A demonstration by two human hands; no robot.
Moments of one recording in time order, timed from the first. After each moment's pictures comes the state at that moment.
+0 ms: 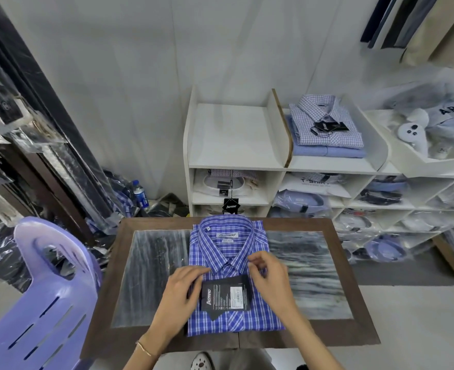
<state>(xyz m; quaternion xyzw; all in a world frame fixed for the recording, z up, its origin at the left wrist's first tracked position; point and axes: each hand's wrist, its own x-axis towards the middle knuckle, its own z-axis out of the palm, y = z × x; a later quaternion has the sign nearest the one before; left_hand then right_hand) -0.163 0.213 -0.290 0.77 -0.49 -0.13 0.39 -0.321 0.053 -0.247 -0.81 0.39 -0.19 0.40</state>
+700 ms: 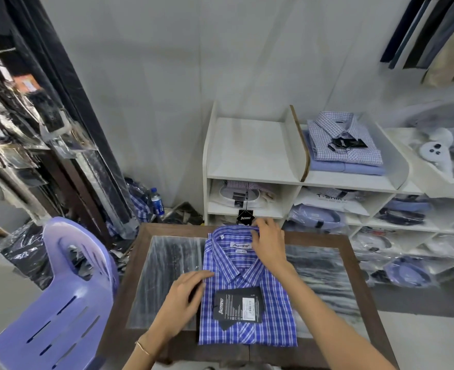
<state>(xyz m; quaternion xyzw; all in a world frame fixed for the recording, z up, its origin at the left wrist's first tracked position) -0.143 0.228 -0.278 0.75 -0.50 -0.18 0.40 -0.231 -0.010 -0.238 -0.89 0.39 -0.12 0.19</state>
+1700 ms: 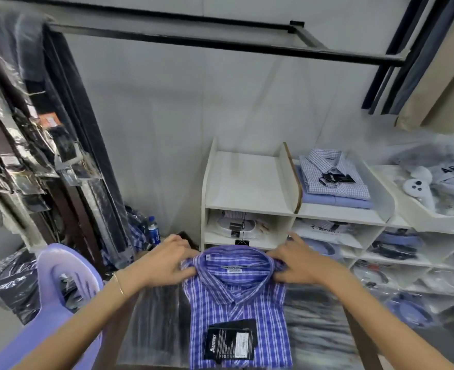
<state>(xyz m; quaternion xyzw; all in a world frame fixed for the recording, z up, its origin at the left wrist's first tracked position) -0.058 0.177 -0.147 0.71 -0.70 -0.04 0.10 -0.287 -0.042 -0.114 -0.99 0.11 0.09 0.06</state>
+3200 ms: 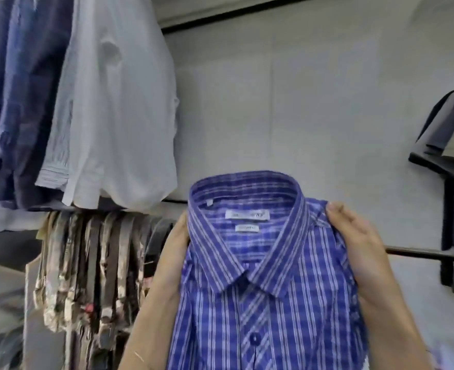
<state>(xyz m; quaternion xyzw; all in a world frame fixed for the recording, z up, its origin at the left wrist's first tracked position) -0.065 0.216 0.197 0.44 -0.30 -0.06 0.84 -0.215 0.054 0.204 -0.62 -0.02 -0.47 0.63</state>
